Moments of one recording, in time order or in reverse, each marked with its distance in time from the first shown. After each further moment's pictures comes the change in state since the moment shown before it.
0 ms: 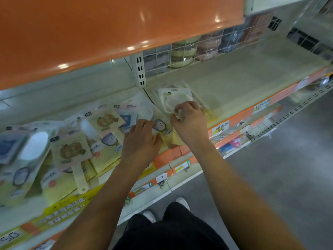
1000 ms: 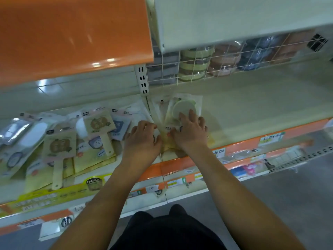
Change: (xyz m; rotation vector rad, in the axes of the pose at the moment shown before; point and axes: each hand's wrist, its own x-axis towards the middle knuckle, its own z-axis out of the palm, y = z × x) left_hand 0.039 0.061 0.025 0.048 0.112 -0.214; right_hand 0.065 0.060 -0.002 -0.303 -0.524 0.022
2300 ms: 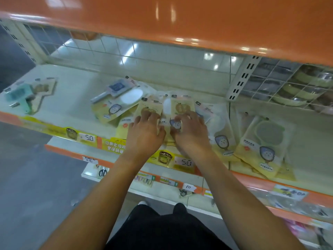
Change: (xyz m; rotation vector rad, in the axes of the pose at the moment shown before) left_hand -0.086 -0.147 -0.073 0.136 0.313 -0.360; right_hand -0.057 -0.179 0.069 0.085 -0.078 -0.605
